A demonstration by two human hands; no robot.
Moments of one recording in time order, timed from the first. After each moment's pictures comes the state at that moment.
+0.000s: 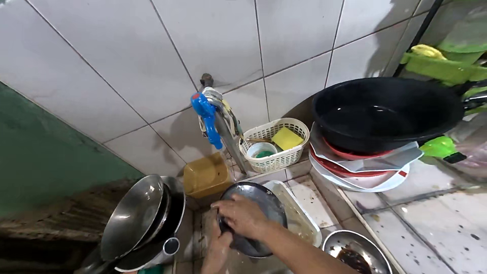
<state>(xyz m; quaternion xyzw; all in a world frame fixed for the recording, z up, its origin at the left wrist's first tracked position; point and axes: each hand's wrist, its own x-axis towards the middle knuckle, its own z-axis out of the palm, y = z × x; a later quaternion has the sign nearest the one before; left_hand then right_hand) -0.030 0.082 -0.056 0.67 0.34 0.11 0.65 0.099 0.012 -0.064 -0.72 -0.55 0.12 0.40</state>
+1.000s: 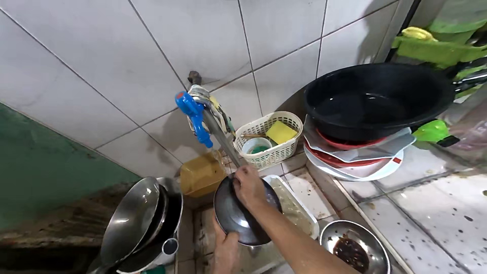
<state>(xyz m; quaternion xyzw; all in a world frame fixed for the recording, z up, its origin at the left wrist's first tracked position) -0.026 0.054 -0.059 0.63 0.33 0.18 0.68 0.130 0.026 -0.074 -0.85 -0.25 0.00 0.47</state>
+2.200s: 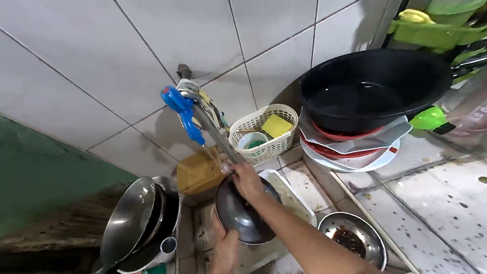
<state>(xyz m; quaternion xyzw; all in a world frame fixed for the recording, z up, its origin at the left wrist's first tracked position) -0.027 0.054 -0.054 0.65 0.32 0.15 0.67 0.142 0.018 -0.072 -0.82 -0.27 0.11 0.50</state>
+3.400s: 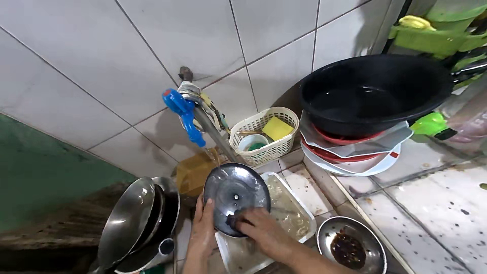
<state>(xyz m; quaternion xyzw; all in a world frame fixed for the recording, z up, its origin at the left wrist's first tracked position) -0.002 0.102 -0.023 0.71 0.36 0.14 0.59 0.061 -0.055 -0.115 -0.72 -0.53 -0.04 0.45</state>
